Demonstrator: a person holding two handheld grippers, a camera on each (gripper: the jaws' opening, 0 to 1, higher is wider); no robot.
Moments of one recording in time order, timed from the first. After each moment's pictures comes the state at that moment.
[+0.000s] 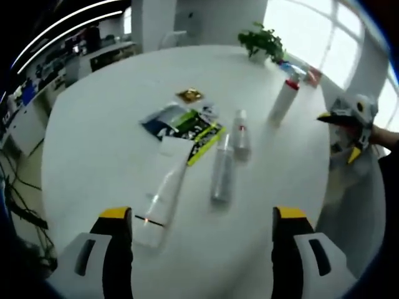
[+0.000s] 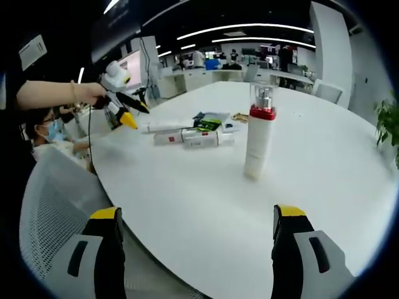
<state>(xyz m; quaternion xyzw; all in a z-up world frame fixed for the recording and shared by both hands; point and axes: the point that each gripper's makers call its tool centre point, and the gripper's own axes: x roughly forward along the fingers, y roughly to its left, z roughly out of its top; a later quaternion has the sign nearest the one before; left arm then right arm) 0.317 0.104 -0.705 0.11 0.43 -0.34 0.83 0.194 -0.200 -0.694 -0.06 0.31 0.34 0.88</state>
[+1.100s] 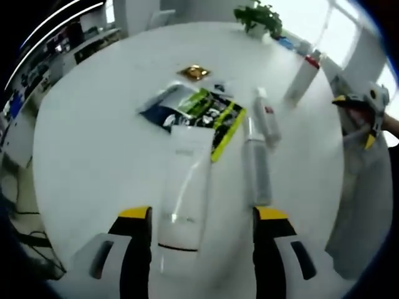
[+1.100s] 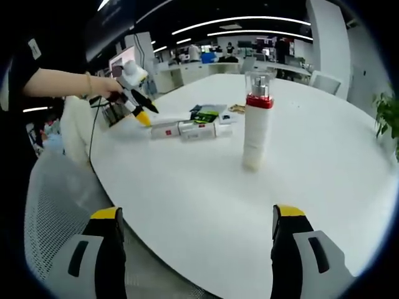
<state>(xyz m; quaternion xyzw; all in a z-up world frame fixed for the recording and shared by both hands) 0.359 0.109 -0.742 0.17 0.49 -0.36 0.78 0.192 -0.203 -0.703 -0.06 0.34 0.34 0.88</state>
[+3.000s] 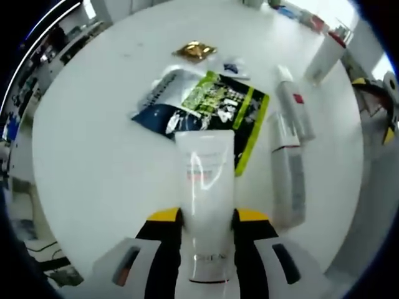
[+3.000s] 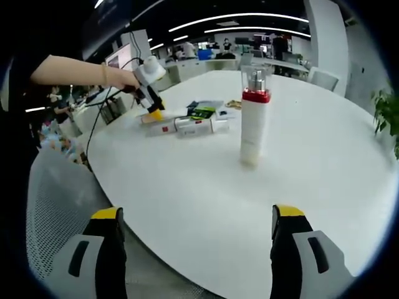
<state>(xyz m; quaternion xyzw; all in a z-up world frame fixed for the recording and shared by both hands) 0.397 0.105 -0.772 0.26 0.52 -0.34 0.73 0.192 -0.206 -0.708 -0.06 0.35 0.33 0.88</state>
